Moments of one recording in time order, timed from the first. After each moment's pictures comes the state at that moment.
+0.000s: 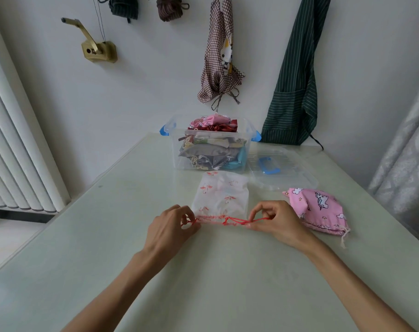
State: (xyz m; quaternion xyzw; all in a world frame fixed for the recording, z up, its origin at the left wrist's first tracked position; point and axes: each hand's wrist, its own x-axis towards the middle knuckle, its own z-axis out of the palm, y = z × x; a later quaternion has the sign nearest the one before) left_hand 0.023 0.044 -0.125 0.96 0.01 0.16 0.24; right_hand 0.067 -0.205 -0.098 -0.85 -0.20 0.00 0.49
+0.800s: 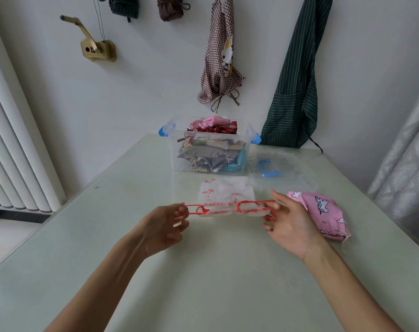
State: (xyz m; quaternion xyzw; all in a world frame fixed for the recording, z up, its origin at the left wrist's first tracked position) left_hand 0.031 0.056 -0.098 0.48 0.17 -0.19 0.84; right_hand 0.072 -0.205 -0.088 -0.53 0.05 0.17 0.83
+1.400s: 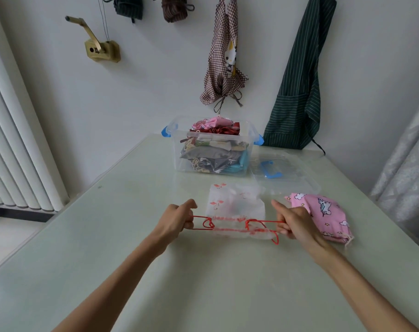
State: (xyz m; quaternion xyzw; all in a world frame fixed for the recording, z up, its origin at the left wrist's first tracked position) left_hand 0.036 0.034 -0.090 0.78 0.16 -0.04 0.60; right_hand 0.067 -0.215 -0.083 -0.82 0.05 0.04 0.57
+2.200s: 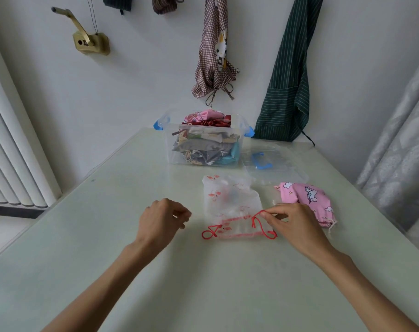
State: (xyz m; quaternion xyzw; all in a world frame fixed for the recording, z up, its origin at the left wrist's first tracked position) left_hand 0.009 0.037 -0.104 0.95 0.03 0.10 0.29; right_hand 0.034 -0.233 -0.093 -0.93 -0.14 -0.14 0.32
